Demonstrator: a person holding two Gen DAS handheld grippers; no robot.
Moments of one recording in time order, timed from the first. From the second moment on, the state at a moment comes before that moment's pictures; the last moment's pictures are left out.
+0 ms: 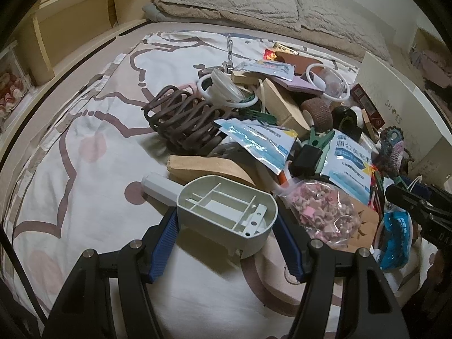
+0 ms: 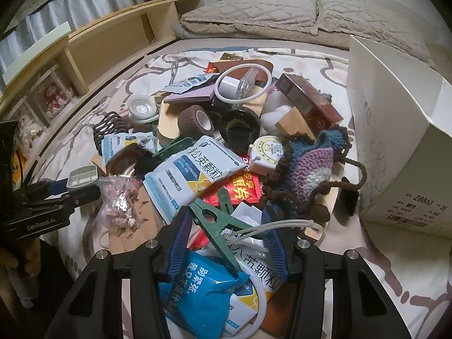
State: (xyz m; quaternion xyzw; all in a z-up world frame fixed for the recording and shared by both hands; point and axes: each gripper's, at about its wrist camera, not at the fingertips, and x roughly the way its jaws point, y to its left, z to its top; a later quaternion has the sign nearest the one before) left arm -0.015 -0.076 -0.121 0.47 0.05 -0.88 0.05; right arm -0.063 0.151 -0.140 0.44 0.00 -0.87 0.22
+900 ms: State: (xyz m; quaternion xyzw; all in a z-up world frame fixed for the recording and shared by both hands) left arm -0.019 -0.078 -0.131 0.49 0.05 -0.87 0.06; right arm -0.058 0.155 -0.129 0.43 -0.01 -0.88 0.21
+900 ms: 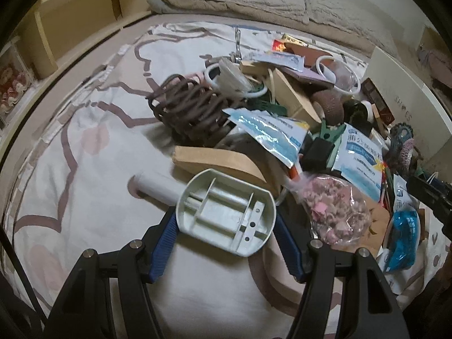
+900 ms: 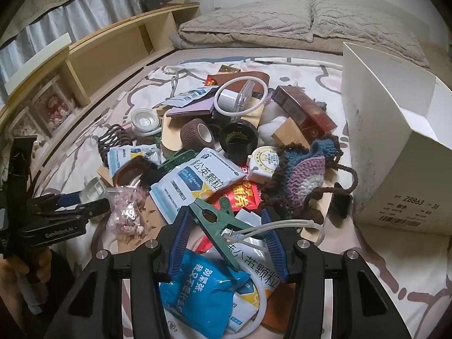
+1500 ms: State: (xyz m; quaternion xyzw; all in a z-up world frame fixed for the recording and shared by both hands) left arm -0.020 -0.079 -0.133 0.49 0.06 -0.87 0.07; right arm -0.056 0.155 -0.127 0.43 -0.01 -0.88 0.22
